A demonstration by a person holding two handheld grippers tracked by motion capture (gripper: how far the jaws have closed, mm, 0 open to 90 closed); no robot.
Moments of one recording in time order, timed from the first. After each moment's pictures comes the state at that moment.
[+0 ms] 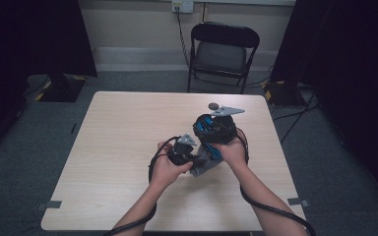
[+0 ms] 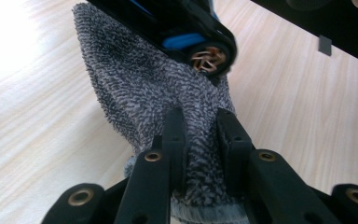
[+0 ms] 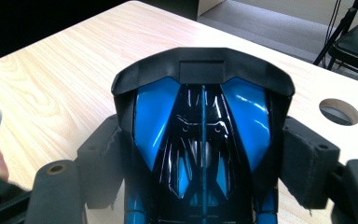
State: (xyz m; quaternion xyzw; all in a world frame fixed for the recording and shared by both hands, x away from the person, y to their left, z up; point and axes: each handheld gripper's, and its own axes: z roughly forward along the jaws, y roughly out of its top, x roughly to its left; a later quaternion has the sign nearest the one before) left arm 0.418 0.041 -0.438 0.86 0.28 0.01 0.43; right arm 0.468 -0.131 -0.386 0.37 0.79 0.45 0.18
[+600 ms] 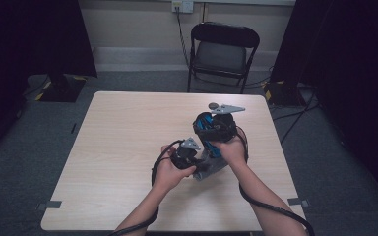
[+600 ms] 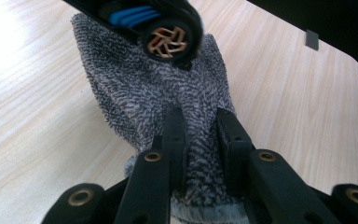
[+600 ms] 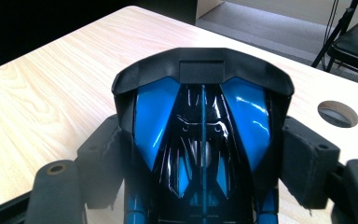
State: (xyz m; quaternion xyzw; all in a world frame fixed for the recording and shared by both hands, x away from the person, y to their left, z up) left arm 0.411 0.032 -0.442 0.86 0.27 0.00 0.43; right arm 0.472 -0.132 -0.383 0.37 0.79 0.46 0.18
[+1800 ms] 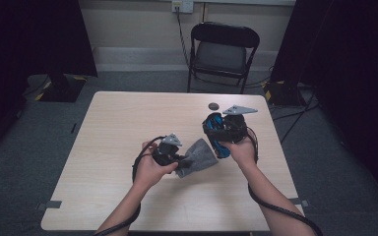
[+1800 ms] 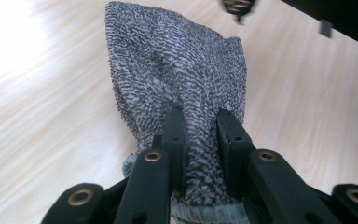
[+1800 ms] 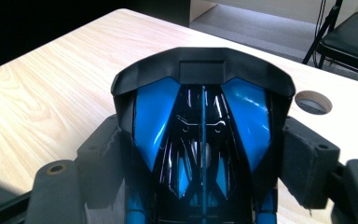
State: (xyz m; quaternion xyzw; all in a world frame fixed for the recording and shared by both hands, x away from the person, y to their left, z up) left arm 0.415 0.090 -0.427 0.86 0.29 0.01 0.42; right arm 0.470 -0.162 -0.384 0.39 0.78 0.46 0.18
